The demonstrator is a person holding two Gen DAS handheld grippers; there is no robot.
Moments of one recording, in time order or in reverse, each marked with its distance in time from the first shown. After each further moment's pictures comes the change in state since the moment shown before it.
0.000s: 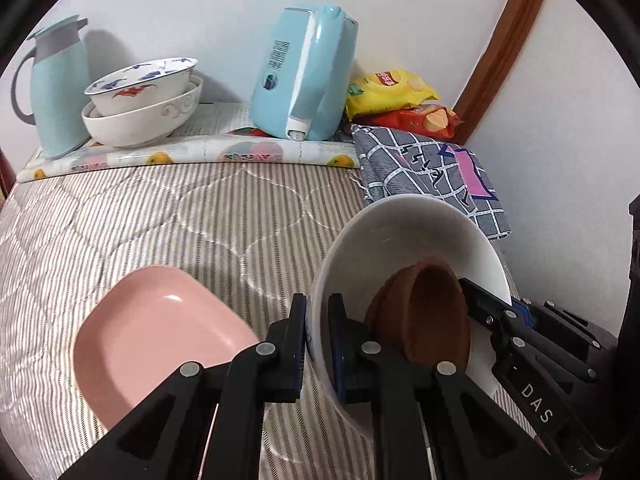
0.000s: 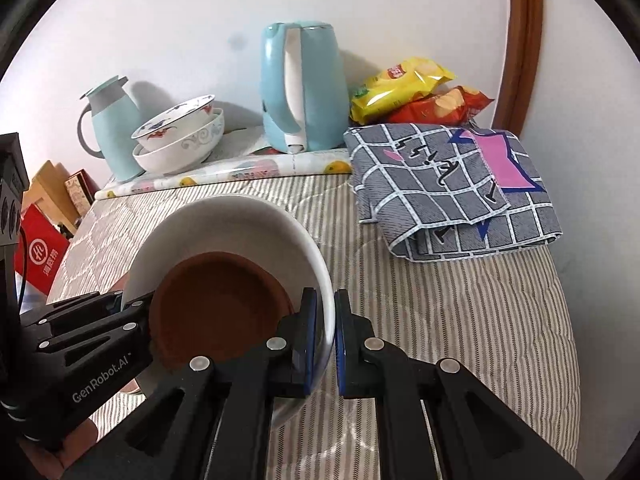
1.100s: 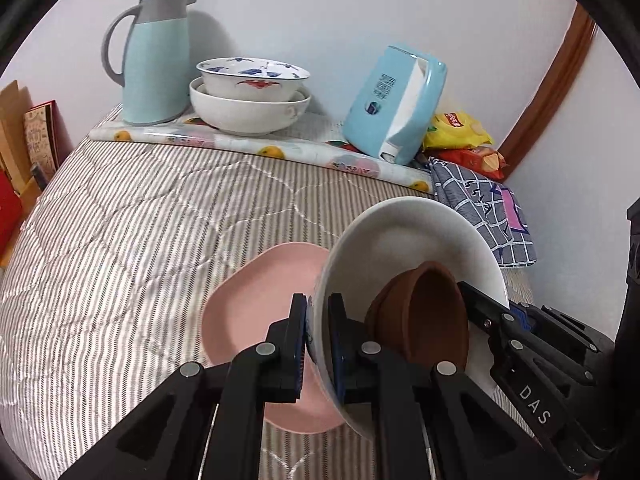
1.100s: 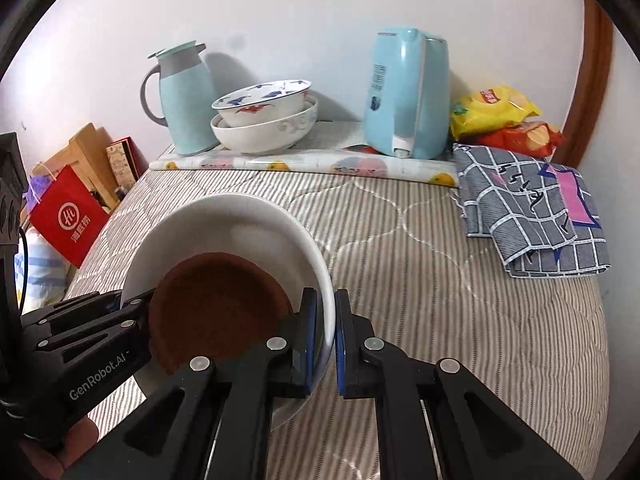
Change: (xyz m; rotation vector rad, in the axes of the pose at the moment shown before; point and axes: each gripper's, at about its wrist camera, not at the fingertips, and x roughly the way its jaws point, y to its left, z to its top) left arm -0.052 0.100 -0.028 -0.142 -0.061 0.063; right arm 0.000 0.102 -0.009 -0.139 0.002 0.092
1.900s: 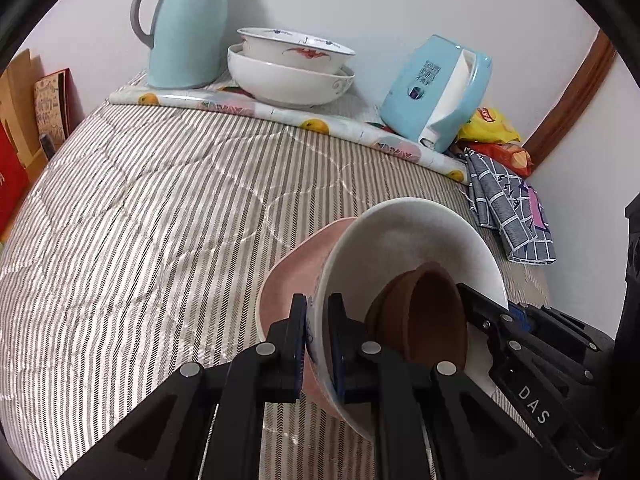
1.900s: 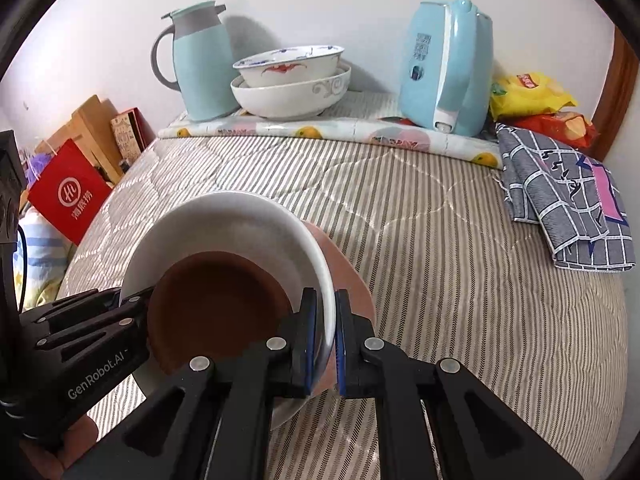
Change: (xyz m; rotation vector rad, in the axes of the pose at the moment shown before) left arm 0.018 0.048 -0.013 -0.059 0.057 0.014; right arm 0.038 0.039 -0.008 -0.035 0.085 0.014
